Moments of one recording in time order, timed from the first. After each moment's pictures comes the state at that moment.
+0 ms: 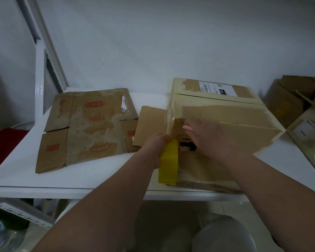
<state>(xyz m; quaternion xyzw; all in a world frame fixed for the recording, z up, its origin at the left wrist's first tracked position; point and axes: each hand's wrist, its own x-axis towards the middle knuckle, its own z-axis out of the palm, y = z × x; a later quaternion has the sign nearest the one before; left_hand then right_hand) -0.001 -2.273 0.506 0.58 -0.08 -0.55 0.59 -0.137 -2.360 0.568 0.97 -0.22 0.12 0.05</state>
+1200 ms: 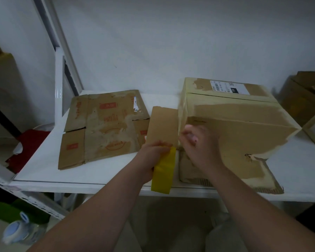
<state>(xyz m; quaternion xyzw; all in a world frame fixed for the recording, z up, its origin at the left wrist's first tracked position) -0.001 -2.195 0.530 0.61 -0.14 -0.51 0.59 -0.116 -2.295 0.540 0.86 -0.32 0.32 -0.25</state>
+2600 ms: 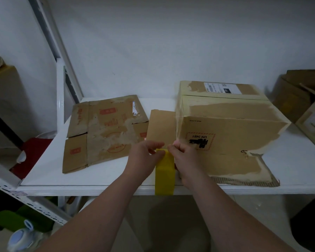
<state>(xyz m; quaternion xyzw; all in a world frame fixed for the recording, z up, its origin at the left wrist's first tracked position) -0.003 -2.165 0.536 0.77 -0.38 -0.19 0.48 -0.099 -2.247 0.519 0.58 -0.42 0.25 -0.65</state>
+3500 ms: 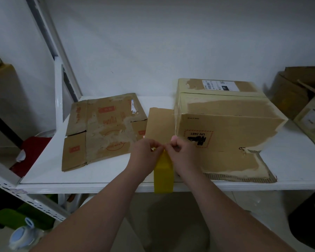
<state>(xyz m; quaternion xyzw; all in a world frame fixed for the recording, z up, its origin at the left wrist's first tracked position) -0.012 -2.174 0.542 0.81 -0.36 -0.19 0.42 -0.105 -2.245 0.527 0.76 -0.41 0.27 -0.42</state>
